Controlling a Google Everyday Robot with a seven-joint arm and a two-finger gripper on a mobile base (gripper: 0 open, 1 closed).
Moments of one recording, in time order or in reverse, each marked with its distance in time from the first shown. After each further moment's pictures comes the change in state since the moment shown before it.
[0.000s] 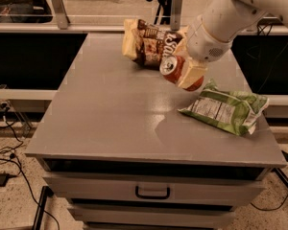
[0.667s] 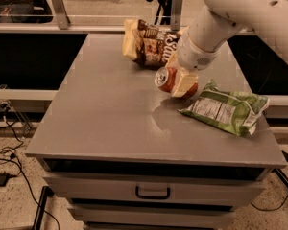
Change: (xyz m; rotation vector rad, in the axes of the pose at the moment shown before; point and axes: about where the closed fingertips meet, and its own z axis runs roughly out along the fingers) arm 0.008 -0.001 0.043 -0.063 0.028 -0.017
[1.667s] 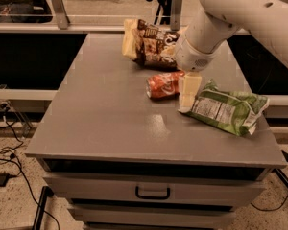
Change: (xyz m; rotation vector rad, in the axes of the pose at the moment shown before) arm -0.004 0.001 0.004 -0.006 0.009 -0.016
